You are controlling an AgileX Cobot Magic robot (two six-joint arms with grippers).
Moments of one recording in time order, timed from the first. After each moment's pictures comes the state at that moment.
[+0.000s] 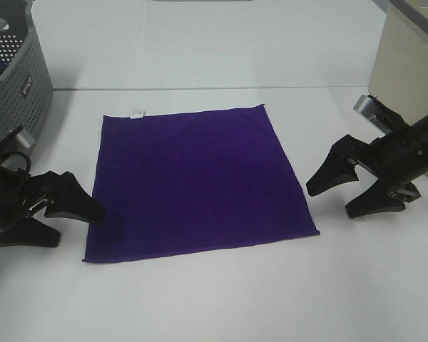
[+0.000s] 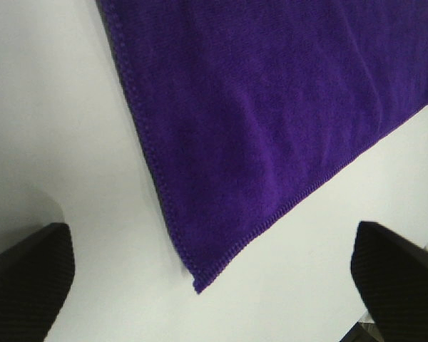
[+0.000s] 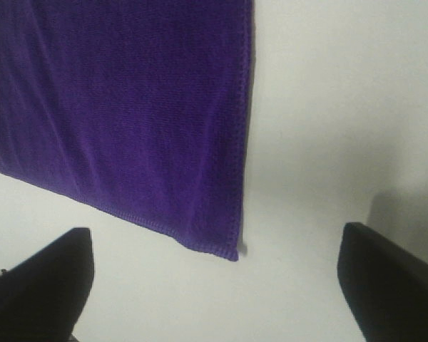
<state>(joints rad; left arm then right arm) 0.05 1.92 -0.76 -1.21 0.73 1.06 -0.07 1.99 -1.00 0.92 0.85 -0.80</state>
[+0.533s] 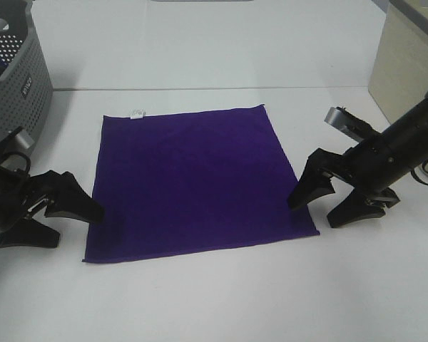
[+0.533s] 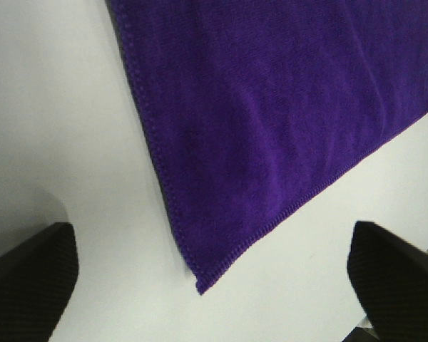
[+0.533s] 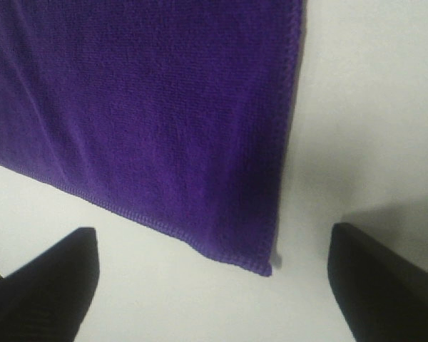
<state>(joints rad) 0.05 1.92 -0.76 -1.20 0.72 1.03 0.04 2.04 -1.01 0.84 0.80 -0.70</state>
